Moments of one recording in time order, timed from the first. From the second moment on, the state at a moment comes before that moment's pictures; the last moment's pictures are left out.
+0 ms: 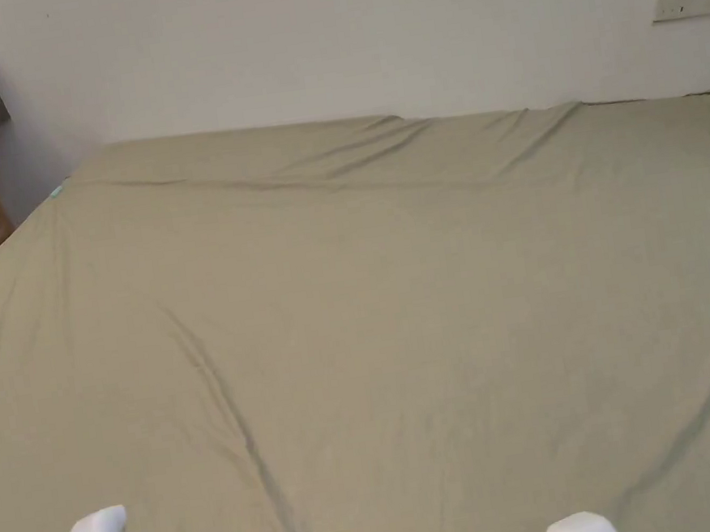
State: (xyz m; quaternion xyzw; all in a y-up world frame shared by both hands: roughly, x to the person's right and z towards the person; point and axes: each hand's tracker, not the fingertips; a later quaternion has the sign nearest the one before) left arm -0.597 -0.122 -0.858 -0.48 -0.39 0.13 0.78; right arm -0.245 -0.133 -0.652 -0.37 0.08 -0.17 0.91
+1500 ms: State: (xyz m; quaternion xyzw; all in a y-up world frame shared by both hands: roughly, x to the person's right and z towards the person) left arm -0.753 -0.159 -1.029 -0.64 -0.25 0.00 0.73; right arm -0.156 -0.073 -0.600 -0.32 0.00 -0.21 0.92
